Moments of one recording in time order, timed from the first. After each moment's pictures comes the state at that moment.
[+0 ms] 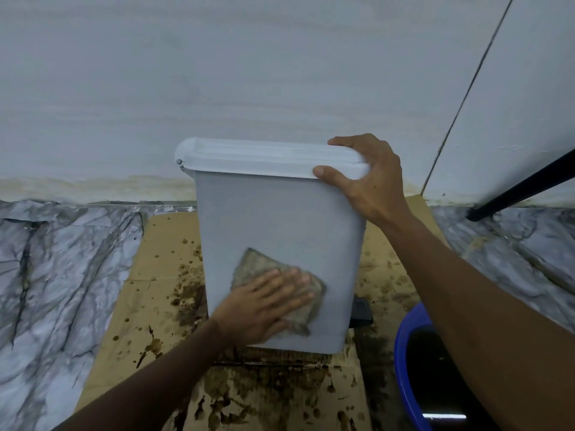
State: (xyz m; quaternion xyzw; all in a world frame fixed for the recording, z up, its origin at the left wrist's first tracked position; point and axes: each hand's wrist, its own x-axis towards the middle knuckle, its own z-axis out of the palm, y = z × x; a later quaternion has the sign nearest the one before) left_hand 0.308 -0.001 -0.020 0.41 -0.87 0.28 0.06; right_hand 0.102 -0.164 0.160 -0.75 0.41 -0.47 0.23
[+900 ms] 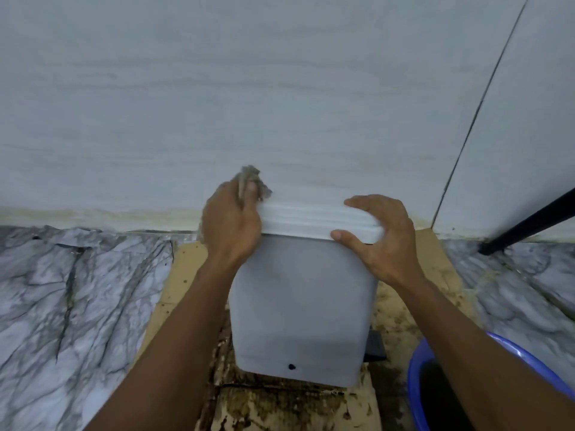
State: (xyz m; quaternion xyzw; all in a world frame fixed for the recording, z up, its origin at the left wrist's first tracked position) left_hand 0.323 -0.033 0.201 0.74 -0.46 0.04 0.49; right_hand 0.085 -0.115 0.162 -0.78 0.35 -0.49 0.17
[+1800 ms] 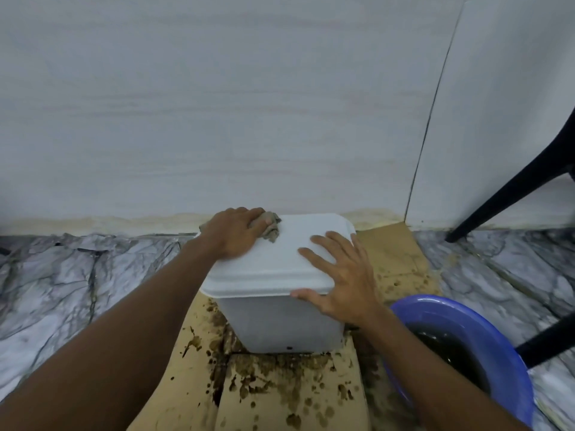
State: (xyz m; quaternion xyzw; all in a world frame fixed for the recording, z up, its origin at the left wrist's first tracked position) left_hand 0.329 0.026 0.235 0.75 -0.65 -0.11 0.08; right_hand 0.067 0.016 0.152 -0.88 0.29 -0.39 -0.02
